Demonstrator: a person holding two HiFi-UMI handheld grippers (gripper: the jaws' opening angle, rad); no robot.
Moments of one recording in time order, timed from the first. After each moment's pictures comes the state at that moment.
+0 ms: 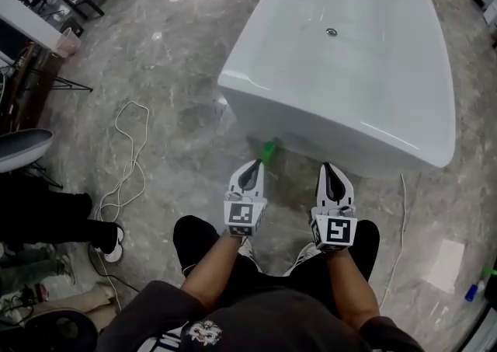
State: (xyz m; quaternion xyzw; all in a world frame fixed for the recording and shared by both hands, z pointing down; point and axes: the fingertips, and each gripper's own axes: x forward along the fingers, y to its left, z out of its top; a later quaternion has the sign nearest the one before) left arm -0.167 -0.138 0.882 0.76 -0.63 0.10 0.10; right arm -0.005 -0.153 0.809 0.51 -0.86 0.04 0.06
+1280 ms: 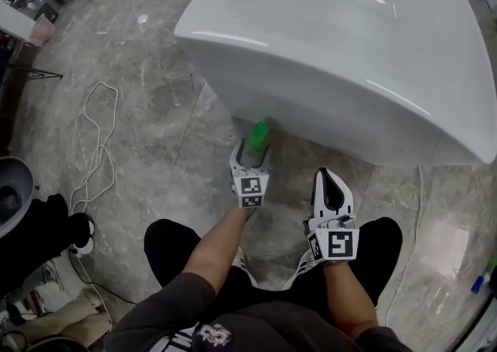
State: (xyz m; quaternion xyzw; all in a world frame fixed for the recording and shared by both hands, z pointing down) left arm -0.183 -0.210 1.215 0.73 -0.65 0.15 0.12; right arm -0.022 -0.154 0.995 0.50 -0.86 0.08 0.06
